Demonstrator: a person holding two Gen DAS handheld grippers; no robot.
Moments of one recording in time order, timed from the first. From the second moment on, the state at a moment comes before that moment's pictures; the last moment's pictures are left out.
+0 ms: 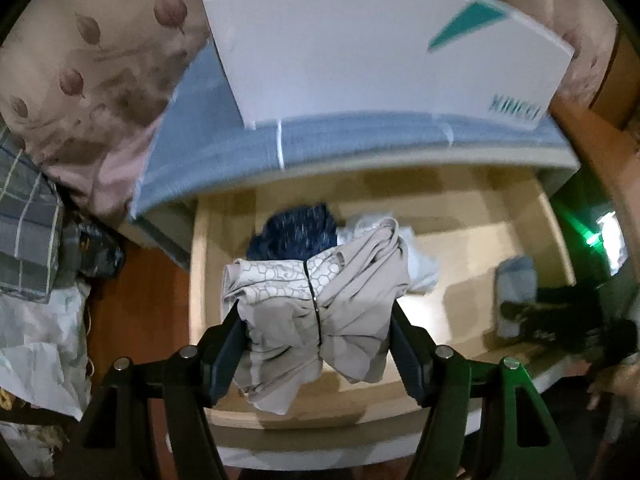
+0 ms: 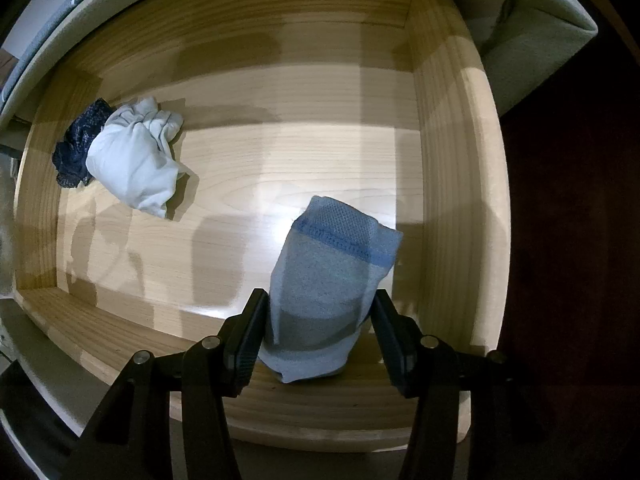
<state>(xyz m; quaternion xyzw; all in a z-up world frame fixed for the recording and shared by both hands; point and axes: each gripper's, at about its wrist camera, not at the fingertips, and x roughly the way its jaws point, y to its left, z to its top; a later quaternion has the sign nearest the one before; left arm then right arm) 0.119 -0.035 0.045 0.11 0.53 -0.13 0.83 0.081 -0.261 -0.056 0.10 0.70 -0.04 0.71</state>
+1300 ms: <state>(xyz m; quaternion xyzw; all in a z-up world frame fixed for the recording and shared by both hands) 0.282 -0.084 0.161 0.09 0.40 -0.12 0.90 0.083 -0.264 -0.056 0.11 0.69 -0.03 0.71</state>
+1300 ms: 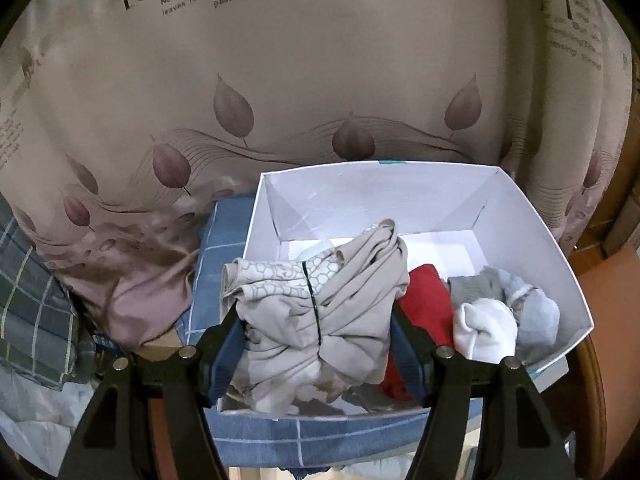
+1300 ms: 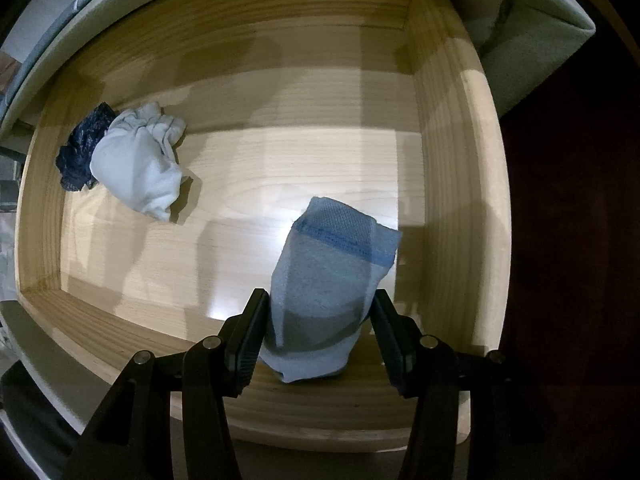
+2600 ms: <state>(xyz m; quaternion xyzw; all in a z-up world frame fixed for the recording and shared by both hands) 0.236 -0.076 0.183 0.11 0.44 -0.15 0.88 0.085 -0.256 -0.059 0.11 0.69 -0.04 0.71</state>
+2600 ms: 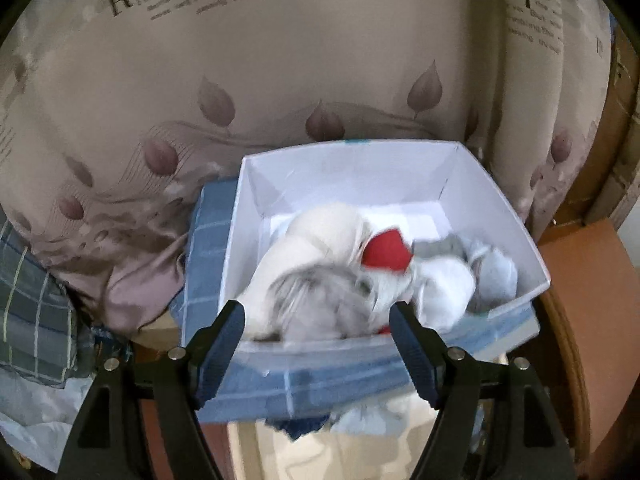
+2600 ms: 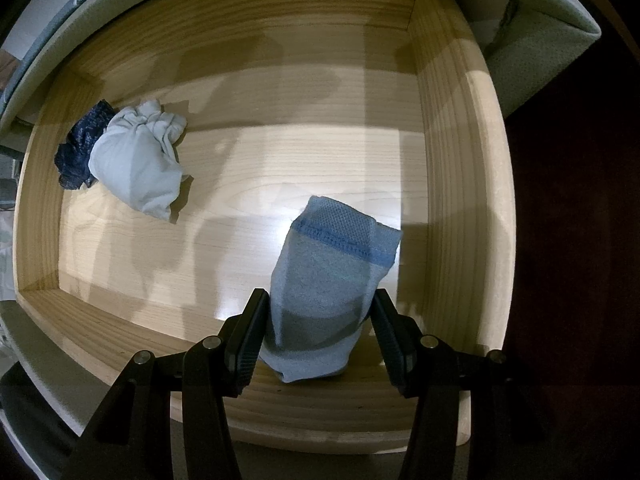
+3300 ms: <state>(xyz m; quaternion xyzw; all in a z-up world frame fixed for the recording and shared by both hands) 0.122 -0.010 0.057 0.13 0.48 -0.06 0.87 0.085 -0.249 -0.054 0.10 0.68 -0.03 0.73</state>
